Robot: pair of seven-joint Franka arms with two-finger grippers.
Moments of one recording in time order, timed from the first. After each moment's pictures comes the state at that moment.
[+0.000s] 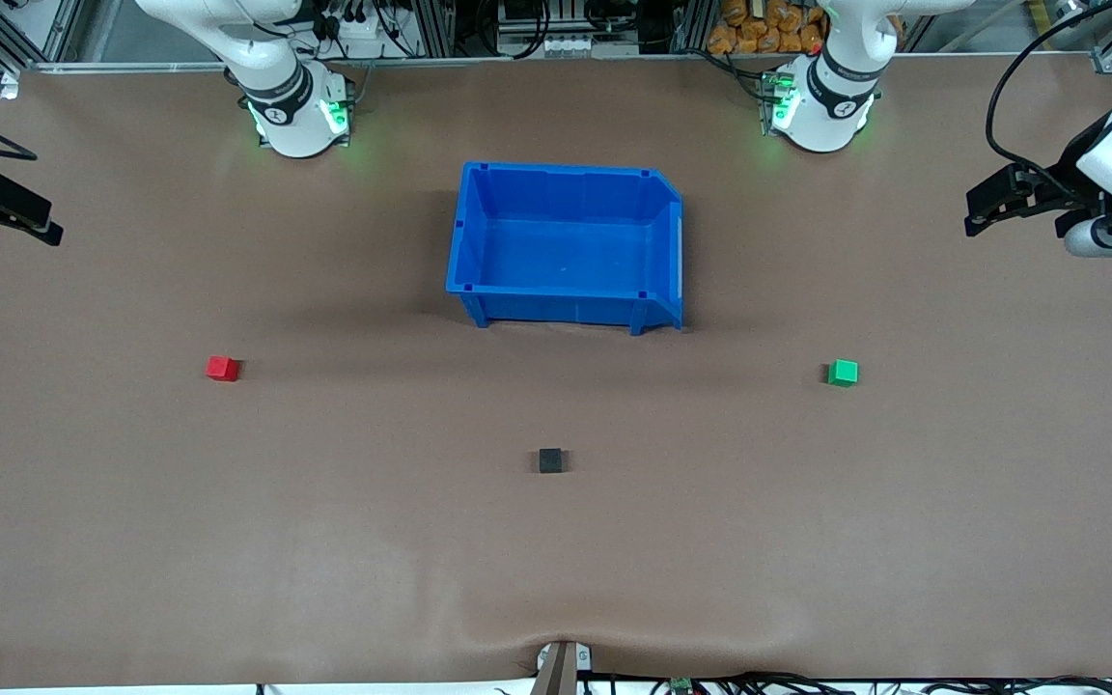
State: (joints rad) left arm -0.04 -0.01 -0.08 -1.53 0.04 1.48 -0.08; right arm -0.02 0.01 -0.04 -1.46 0.00 1.42 -0.01
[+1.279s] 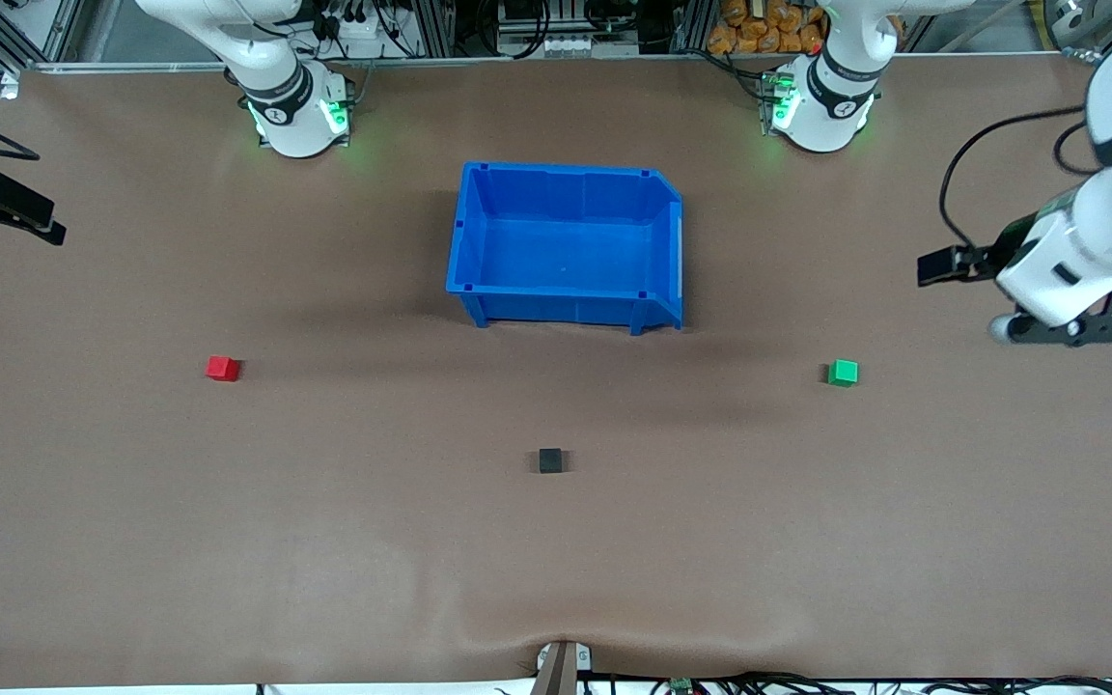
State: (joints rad) left arm -0.04 0.15 -0.09 -1.60 0.03 1.54 -0.10; right arm -0.02 0.01 -0.04 -1.47 0.00 1.41 -0.01
